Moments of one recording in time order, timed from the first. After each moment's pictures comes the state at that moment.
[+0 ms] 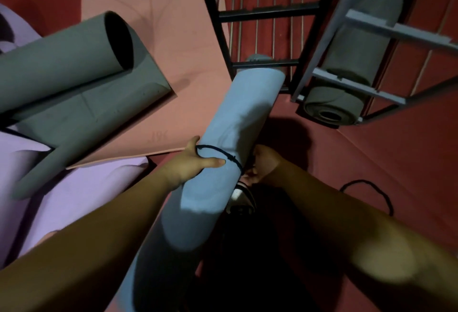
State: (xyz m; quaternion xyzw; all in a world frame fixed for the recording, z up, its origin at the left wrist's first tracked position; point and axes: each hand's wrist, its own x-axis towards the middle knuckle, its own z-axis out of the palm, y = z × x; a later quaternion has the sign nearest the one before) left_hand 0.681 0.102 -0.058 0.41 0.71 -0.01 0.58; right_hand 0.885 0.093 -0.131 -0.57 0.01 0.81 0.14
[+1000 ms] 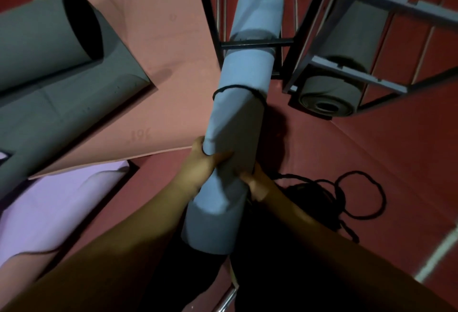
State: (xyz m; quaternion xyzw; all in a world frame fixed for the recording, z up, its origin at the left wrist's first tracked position) left_hand 0.714 0.094 -0.106 0.33 0.69 0.15 0.62; right_hand 0.859 0.023 -0.170 -0.57 -0.14 0.72 0.36
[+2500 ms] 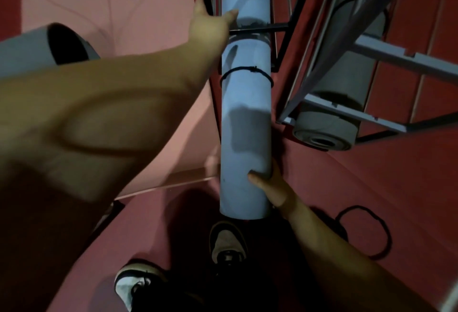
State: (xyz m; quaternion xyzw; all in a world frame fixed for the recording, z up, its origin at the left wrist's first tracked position) left_hand 0.811 0.387 -0.053 0.46 0.65 0.35 0.50; right_hand 0.929 0.093 -0.195 -0.61 -0.22 0.67 0.36
